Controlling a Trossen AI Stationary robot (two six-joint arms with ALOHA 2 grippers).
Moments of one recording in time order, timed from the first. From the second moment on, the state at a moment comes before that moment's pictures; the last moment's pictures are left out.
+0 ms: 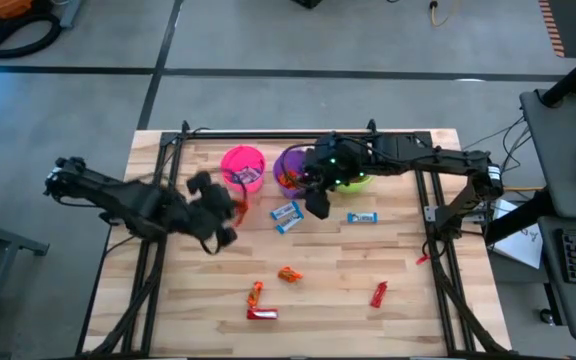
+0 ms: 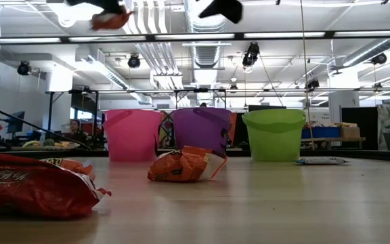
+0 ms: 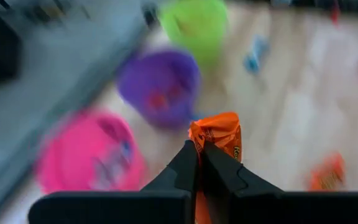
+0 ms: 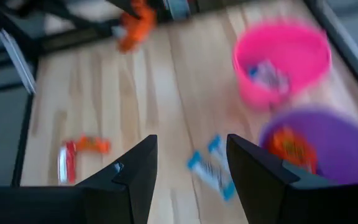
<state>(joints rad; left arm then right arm) -0.35 1.19 1.22 -0.92 -0.72 -0.53 -0.09 1.65 1.76 -0.82 -0.10 0.17</state>
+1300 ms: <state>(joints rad) -0.21 1.20 1.28 -0.50 -0.84 -0.22 -0.11 1.75 1.76 -0.37 -0.04 0.11</state>
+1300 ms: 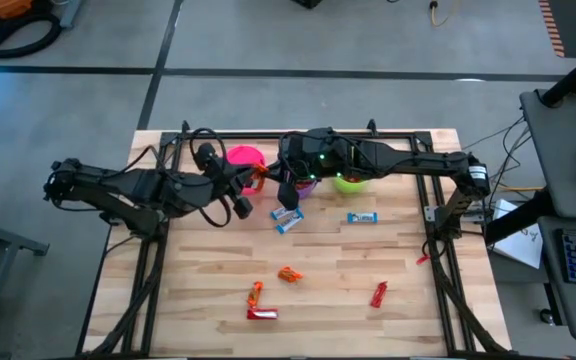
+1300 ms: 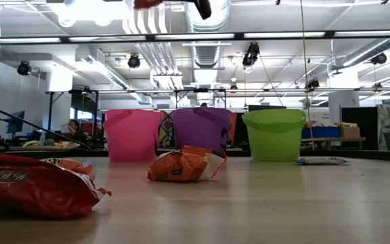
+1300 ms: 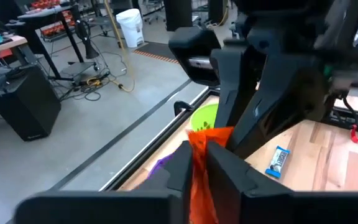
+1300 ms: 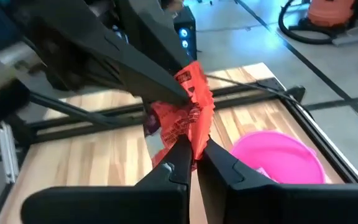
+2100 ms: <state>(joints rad) 0.09 1.23 1.28 -0.79 -0.34 -0.27 -0.42 1.93 1.75 -0.82 0.01 0.00</state>
